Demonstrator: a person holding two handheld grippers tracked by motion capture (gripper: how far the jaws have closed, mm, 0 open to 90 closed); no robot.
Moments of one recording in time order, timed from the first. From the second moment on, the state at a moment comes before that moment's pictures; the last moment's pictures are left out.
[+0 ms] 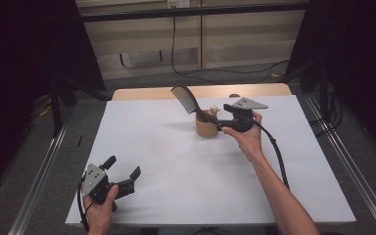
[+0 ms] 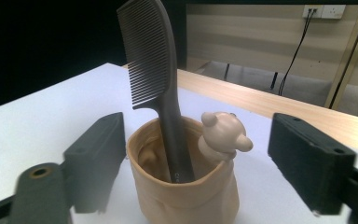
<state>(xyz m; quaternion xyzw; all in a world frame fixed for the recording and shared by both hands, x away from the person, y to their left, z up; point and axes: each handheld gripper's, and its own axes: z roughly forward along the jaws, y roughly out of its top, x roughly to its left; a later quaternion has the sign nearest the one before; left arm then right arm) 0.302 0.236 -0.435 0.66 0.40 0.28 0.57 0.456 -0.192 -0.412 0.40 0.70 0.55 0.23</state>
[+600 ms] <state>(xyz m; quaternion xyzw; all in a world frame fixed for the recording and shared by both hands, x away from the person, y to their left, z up) 0.297 0.238 -0.431 0.66 0.39 0.28 0.58 0.438 -0.198 -0.404 0.43 0.67 0.53 0.28</state>
